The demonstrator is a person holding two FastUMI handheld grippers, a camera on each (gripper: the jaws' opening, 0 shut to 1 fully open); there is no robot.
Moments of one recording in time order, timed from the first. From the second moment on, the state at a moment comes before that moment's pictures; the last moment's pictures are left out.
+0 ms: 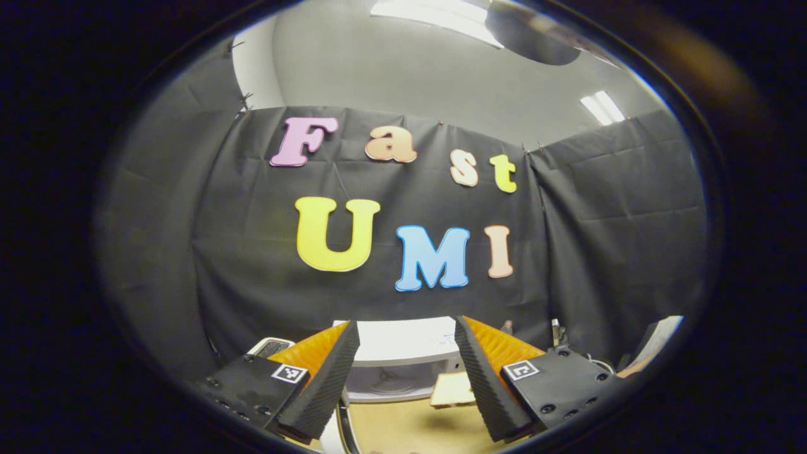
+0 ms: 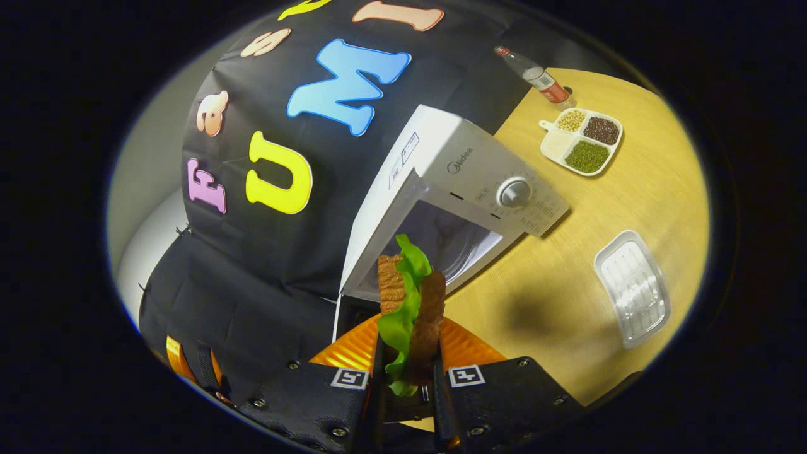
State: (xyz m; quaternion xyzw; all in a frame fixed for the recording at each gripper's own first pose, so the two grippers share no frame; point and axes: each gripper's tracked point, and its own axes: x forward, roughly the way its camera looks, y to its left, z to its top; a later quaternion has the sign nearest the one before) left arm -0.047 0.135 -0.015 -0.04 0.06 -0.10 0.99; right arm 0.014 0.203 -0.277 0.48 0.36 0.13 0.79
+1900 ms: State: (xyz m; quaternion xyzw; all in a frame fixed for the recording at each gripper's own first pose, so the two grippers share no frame) left arm -0.069 0.338 -0.068 -0.04 0.11 0.01 0.99; right arm 0.232 0.307 -0.438 0.64 0.21 -0.17 0.72
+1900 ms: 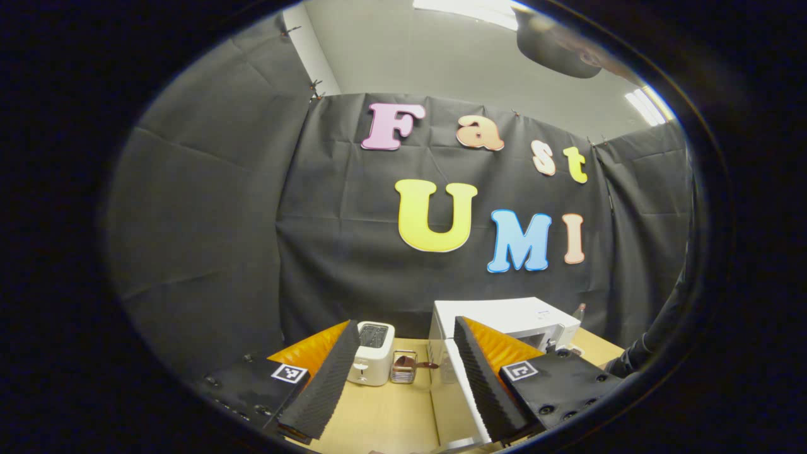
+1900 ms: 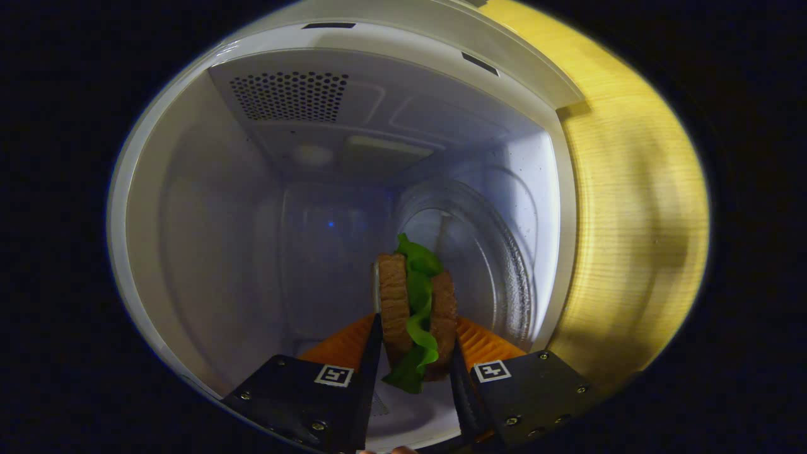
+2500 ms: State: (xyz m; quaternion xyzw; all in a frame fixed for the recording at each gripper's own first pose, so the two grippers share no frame) left arm -0.048 0.302 -0.101 -0.03 0.13 -0.04 0.99; right arm 0.152 0.291 -0.371 0.47 0.29 -0.04 0.83
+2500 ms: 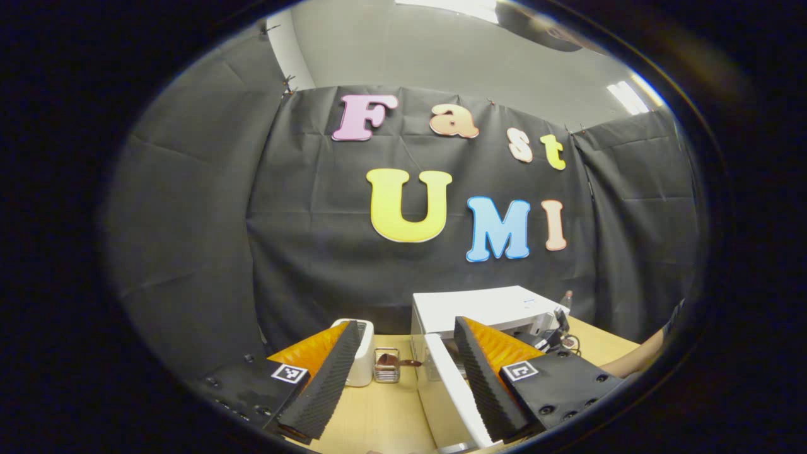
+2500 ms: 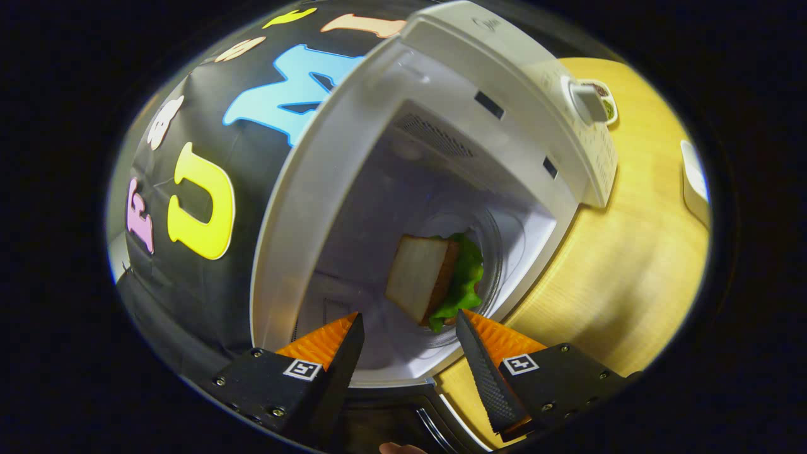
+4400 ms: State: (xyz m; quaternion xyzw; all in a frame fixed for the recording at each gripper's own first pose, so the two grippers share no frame) left arm -0.067 0.180 -0.094 0.00 0.13 0.04 0.99; right arm 0.022 0.063 -0.057 -0.01 0.02 0.02 1.00
